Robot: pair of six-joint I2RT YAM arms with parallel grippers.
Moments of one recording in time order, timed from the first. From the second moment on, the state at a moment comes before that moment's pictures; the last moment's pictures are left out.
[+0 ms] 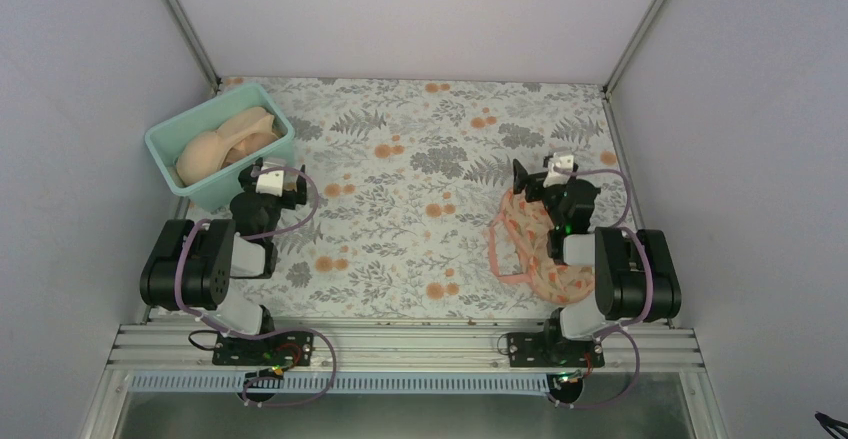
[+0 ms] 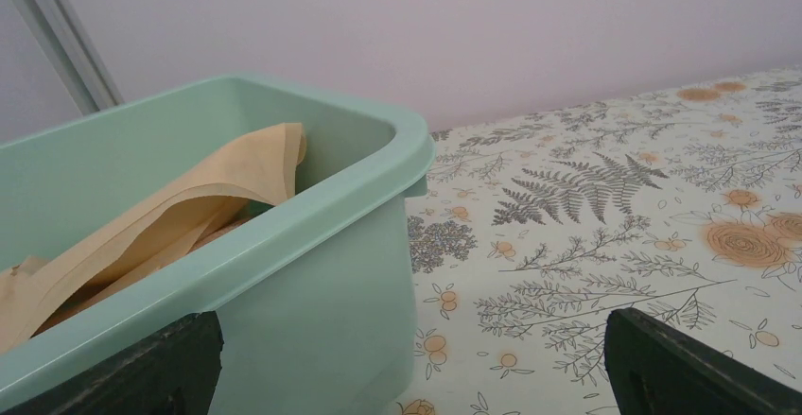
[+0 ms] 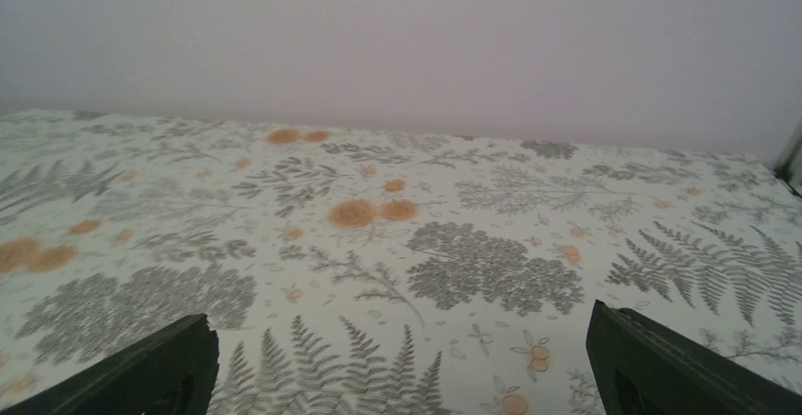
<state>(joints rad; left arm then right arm) 0.02 1.55 0.21 1.26 0.10 0.14 -0.04 1.52 0.33 1.07 -0.26 -0.01</state>
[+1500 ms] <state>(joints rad) -0.04 1.31 1.15 -0.50 0.59 0.27 0.46 1.66 0.90 -0.43 -0.04 0.46</state>
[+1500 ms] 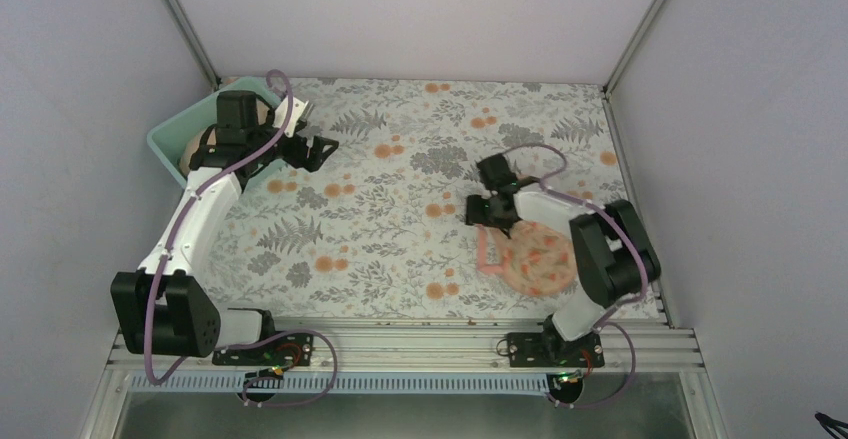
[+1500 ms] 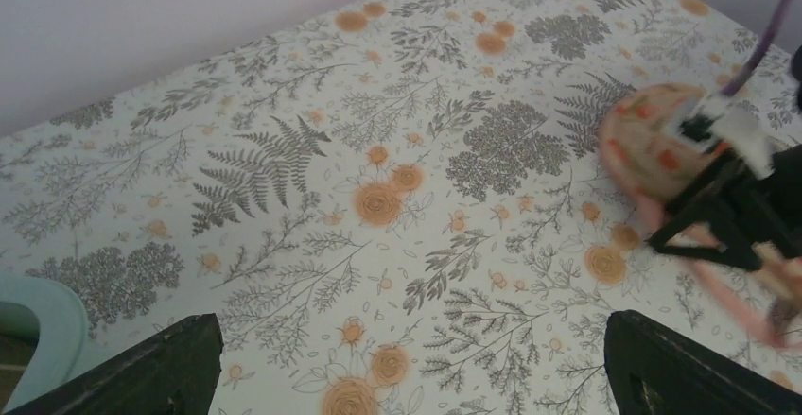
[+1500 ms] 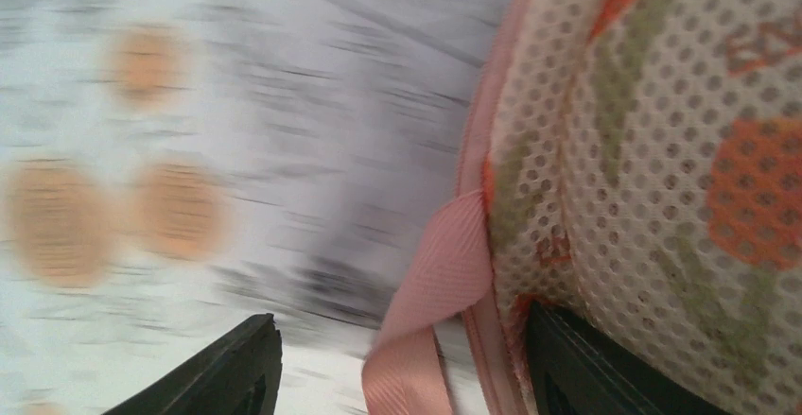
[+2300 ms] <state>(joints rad) -0.06 1.23 1.33 -0.75 0.64 0.36 0.72 1.52 1.09 -0.30 -0.46 0.30</state>
